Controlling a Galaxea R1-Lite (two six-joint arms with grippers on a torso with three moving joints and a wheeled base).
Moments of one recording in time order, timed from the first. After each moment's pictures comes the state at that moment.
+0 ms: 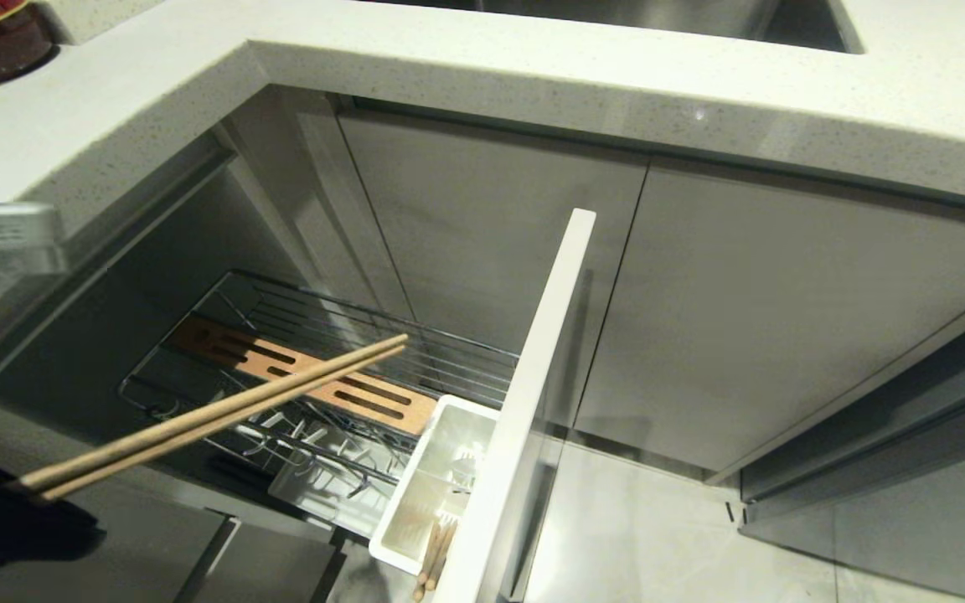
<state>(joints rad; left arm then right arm) -0.81 1.33 -1.79 1.52 0.07 -0.17 0.00 0.00 0.00 -0.08 0.00 0.02</state>
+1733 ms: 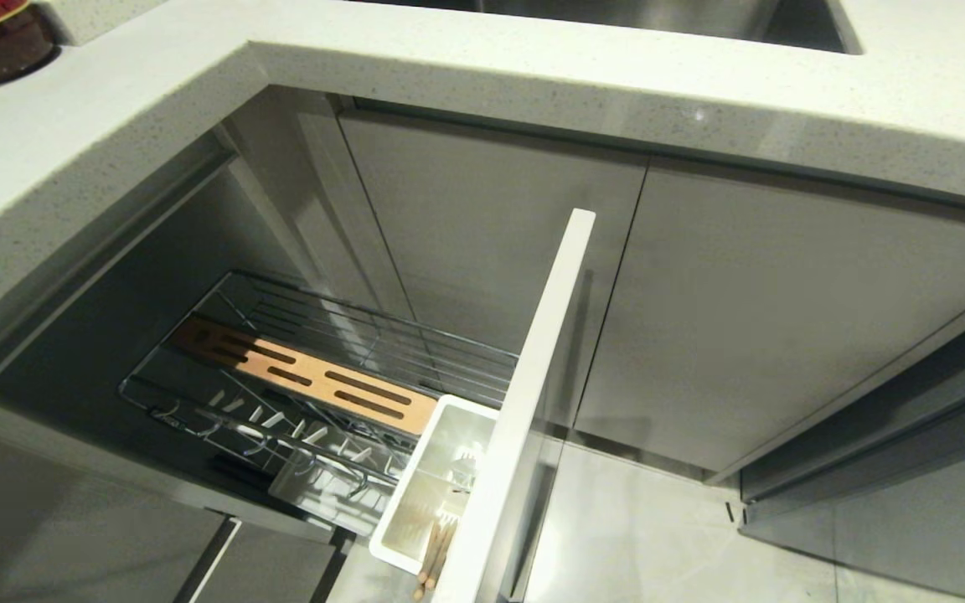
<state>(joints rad) 0.39 0.96 -1.84 1.17 0.14 -0.09 0.00 0.00 0.00 -0.08 0.00 0.02</state>
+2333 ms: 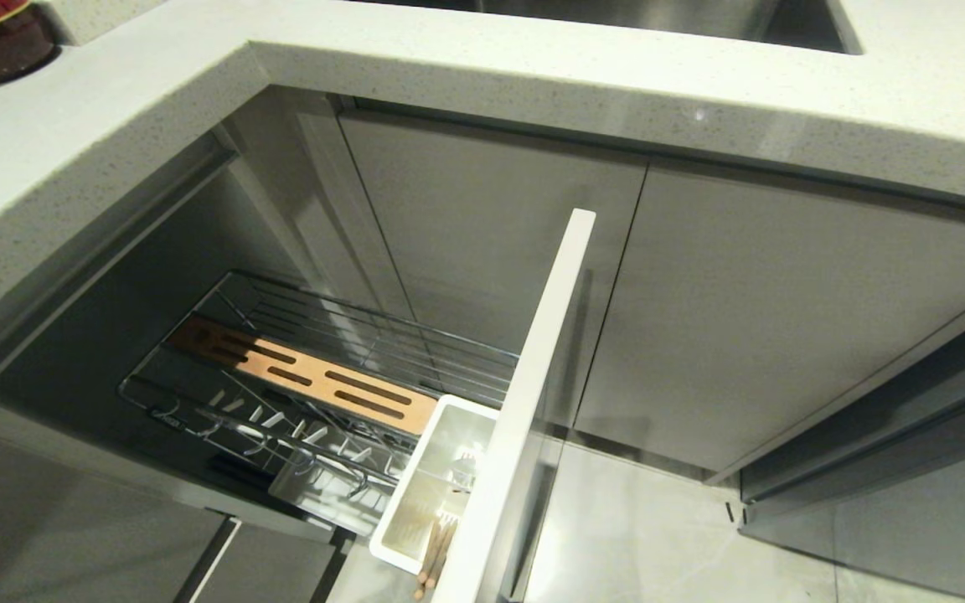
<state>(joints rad) 0.48 1.00 -1.82 1.32 0.32 -0.11 0.00 0.00 0.00 -0.08 0.00 0.02</state>
